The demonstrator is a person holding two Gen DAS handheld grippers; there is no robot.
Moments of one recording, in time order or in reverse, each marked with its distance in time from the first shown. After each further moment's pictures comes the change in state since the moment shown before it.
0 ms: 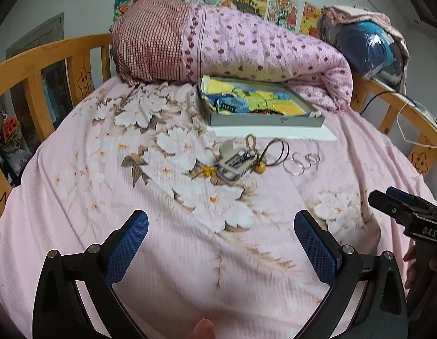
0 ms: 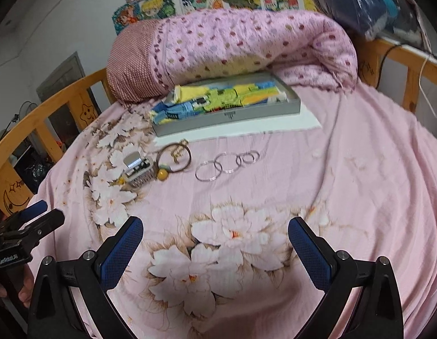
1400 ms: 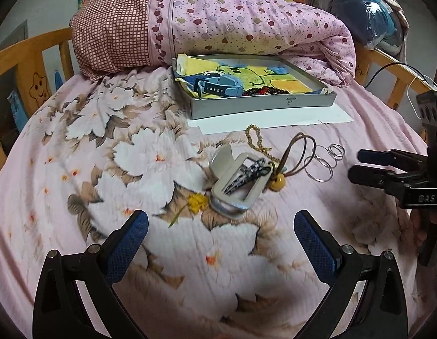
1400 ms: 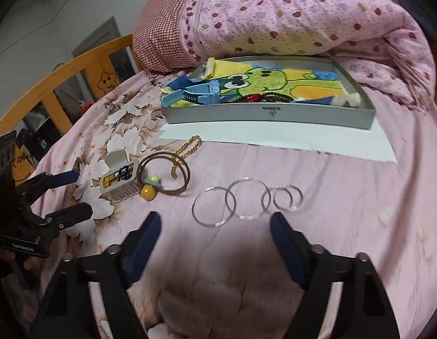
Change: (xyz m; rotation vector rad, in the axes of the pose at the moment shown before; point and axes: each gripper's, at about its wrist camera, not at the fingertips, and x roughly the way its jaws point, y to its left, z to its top) left arm 0.116 0.006 0.039 0.108 0.085 -0.047; right arm 0.120 -0.017 0.061 -0.218 0.128 0.218
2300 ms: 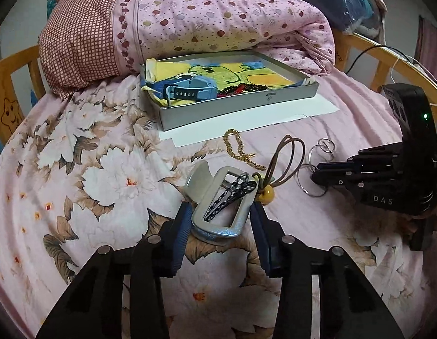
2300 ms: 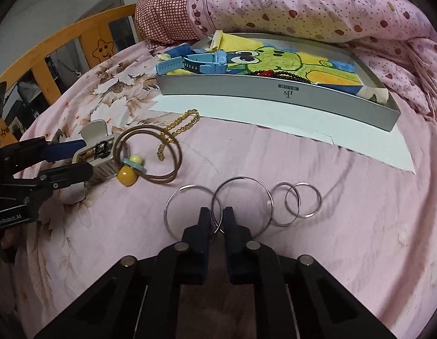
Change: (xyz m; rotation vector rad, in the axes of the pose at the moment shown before) left arm 0.023 -0.012 0.014 0.121 0.010 -0.075; right arm 0.040 0.008 -0.003 -0.075 0.100 -0.047
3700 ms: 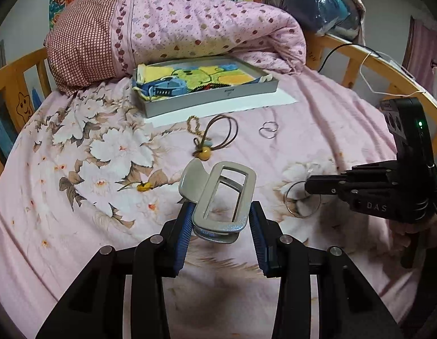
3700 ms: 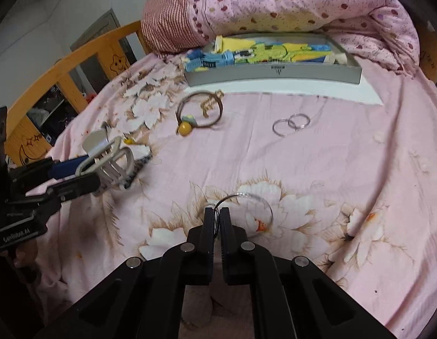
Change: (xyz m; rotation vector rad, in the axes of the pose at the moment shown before) left arm -0.084 -0.059 -0.038 -0.009 -0.006 -0.043; right arm -0.085 0.032 -0.068 0.142 -0.038 0.066
